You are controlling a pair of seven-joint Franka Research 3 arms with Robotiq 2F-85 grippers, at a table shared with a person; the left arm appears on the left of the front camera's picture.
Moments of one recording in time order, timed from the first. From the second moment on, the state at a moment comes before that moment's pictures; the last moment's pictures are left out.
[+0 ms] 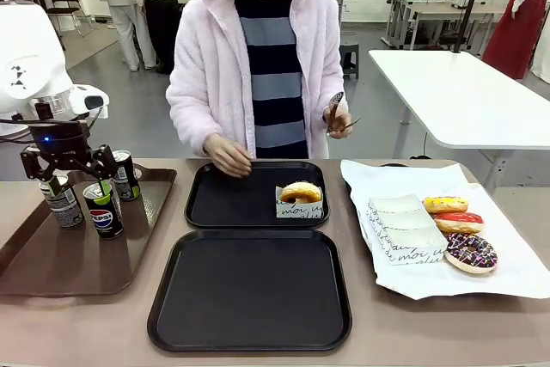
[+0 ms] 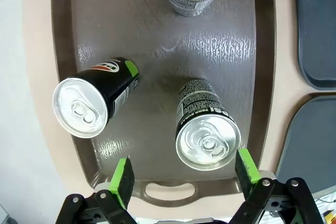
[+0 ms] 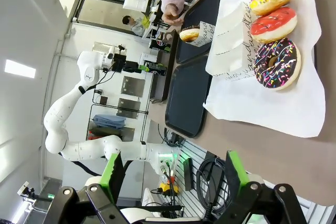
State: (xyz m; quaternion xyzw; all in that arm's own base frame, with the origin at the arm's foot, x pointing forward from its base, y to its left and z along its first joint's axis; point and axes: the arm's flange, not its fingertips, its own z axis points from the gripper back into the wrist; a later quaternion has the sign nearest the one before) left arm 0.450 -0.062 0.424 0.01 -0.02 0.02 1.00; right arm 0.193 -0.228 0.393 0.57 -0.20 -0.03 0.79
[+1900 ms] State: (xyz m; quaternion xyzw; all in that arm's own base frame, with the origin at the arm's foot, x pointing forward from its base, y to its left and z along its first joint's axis) left arm 0.466 -0.078 0.389 -0.01 -0.02 0.02 1.00; right arm 0.193 -0.228 0.393 0.57 -0.20 -0.03 0.79
